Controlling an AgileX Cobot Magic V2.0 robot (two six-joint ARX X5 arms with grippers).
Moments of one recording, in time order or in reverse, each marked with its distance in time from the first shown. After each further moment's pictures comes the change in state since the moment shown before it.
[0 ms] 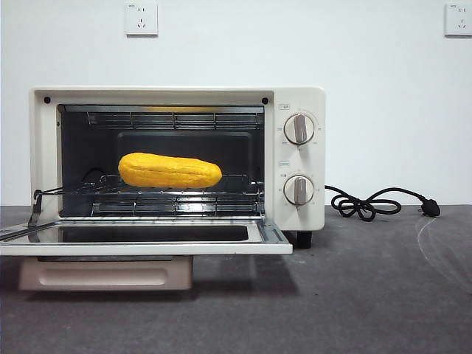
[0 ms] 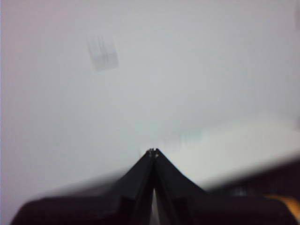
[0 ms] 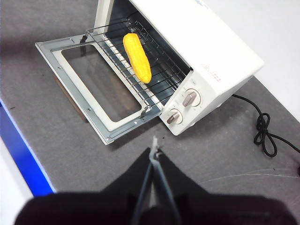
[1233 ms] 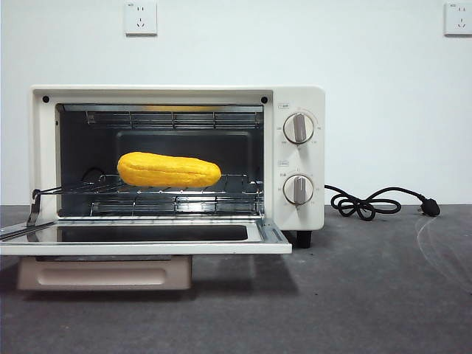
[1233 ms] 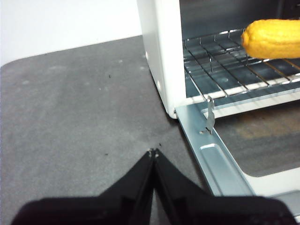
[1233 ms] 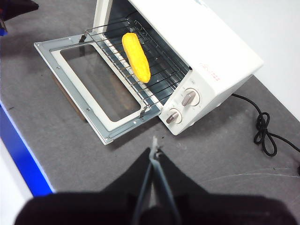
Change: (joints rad) left arm 0.023 -0.143 -0.589 0.084 -0.106 -0.035; right arm 0.000 -0.001 0.000 0.000 0.000 0.000
